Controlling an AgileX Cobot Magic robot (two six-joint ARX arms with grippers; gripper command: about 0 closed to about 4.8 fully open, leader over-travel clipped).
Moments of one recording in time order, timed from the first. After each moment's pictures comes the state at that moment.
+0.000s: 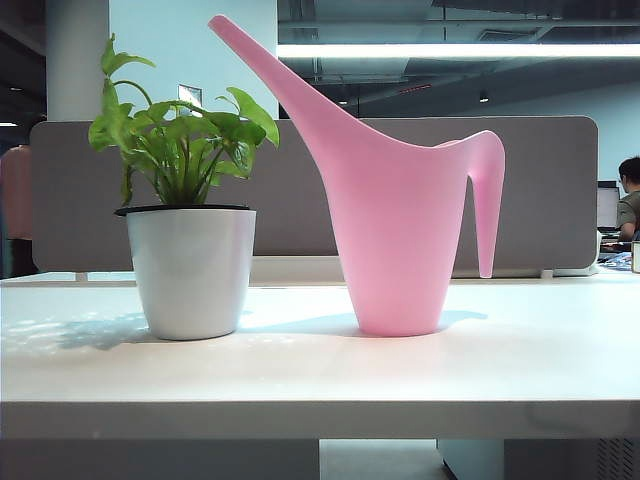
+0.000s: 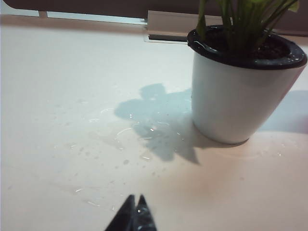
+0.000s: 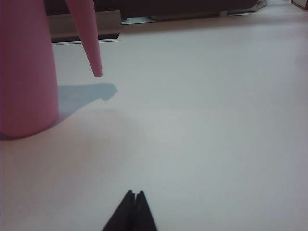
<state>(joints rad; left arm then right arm) -0.01 0.01 0.01 -0.17 0.13 -0.06 0.07 0.00 0.01 -0.19 0.05 0.07</state>
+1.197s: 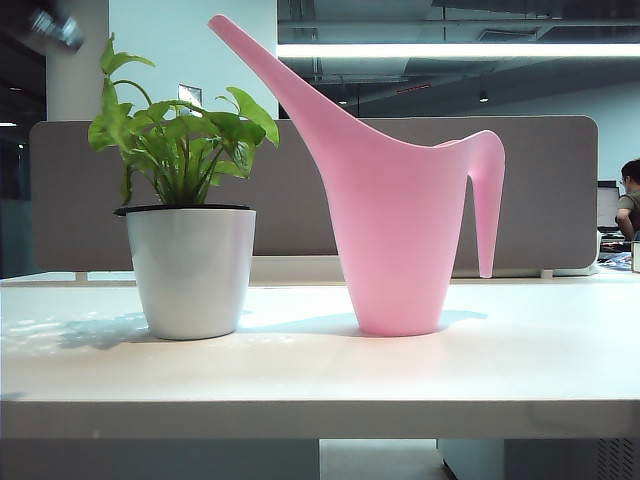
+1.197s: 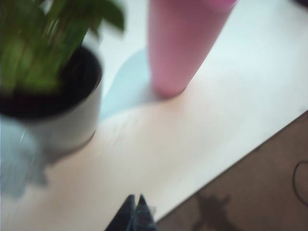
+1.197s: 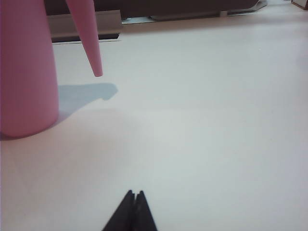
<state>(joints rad) -0.55 0.69 0.77 -0.54 0.12 -0.06 0.07 0.00 0.01 -0.19 0.05 0.07</state>
